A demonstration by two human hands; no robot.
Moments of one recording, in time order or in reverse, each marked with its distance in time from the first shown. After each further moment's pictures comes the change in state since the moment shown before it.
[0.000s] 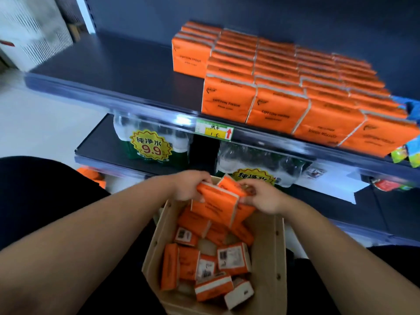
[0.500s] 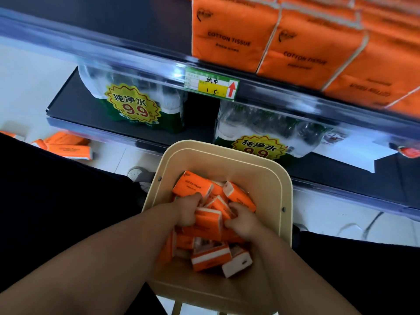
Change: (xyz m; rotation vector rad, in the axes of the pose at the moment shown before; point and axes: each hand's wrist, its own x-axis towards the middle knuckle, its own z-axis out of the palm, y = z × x) left_hand 0.032 -0.055 0.158 -0.096 -0.274 -0.332; right_hand 0.027 0.103 0.143 0.200 -0.067 0.435
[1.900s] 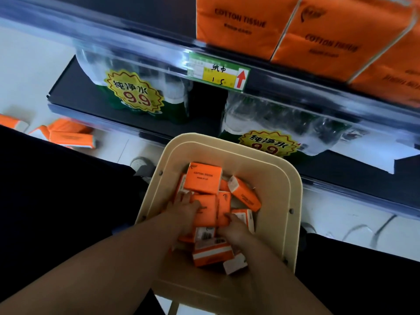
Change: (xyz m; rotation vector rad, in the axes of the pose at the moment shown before) left_hand -0.003 -0.006 0.029 0.240 -0.008 -0.162; right_hand 0.006 0.009 0.033 0.051 -0.145 0.214
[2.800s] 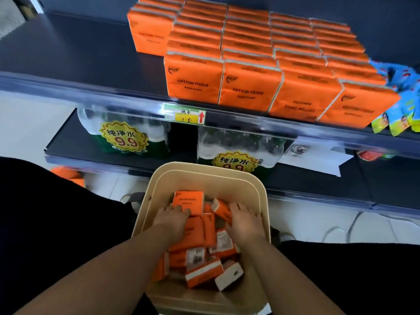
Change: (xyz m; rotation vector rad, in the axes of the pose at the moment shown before) left_hand -0.049 0.021 -0.045 0.310 0.314 0.052; right_hand -0.084 -0.015 -0.056 -0.561 0.543 -0.329
